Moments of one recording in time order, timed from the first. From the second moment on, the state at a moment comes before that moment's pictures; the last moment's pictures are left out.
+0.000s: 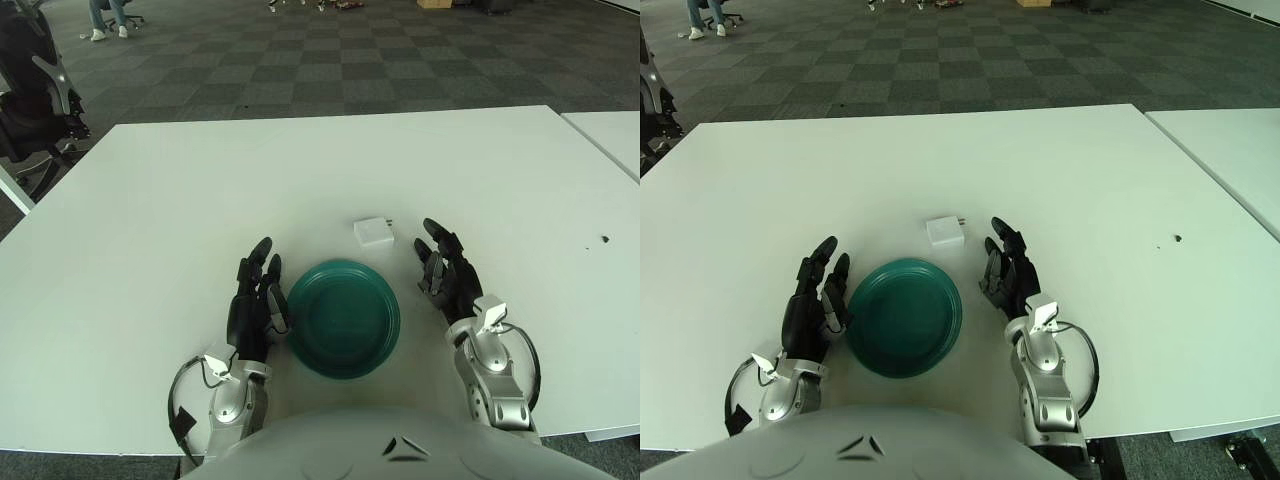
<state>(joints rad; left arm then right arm) 0.51 -0.14 -0.12 -0.07 -0.17 -0.32 -0.07 0.25 0.00 0.03 -0.13 0.10 0.03 0.01</state>
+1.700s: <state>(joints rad) 0.48 -0.13 -0.14 0.00 -0.15 -0.39 -0.06 -0.65 -0.51 0.57 0.25 -0.81 -0.10 0.16</state>
